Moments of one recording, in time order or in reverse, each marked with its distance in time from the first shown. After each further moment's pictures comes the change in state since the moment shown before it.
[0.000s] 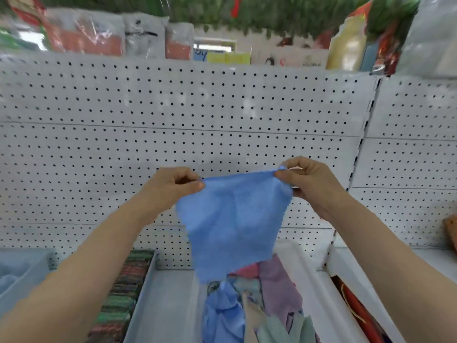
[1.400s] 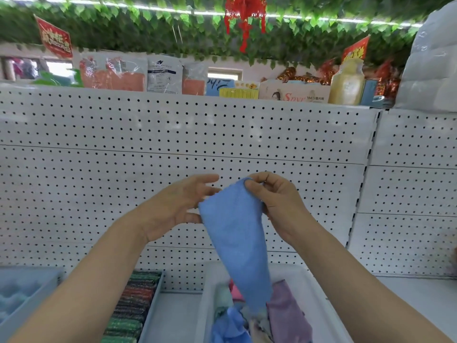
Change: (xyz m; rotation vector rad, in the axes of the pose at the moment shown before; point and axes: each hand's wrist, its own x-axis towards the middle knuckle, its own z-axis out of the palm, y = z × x) left_hand -0.023 0.045 -0.022 -0.362 -0.283 0.003; right_hand -0.012 -0.029 0.083 0.233 -0.106 -0.091
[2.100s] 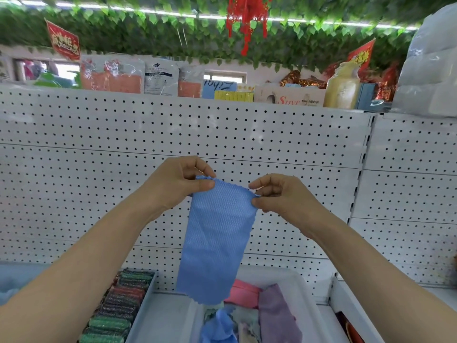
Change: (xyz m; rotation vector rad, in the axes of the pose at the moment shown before) left_hand 0.016 0.037 0.030 0.379 0.333 0.149; right_hand 0.001 -0.027 -0.051 -0.506 -0.124 0.008
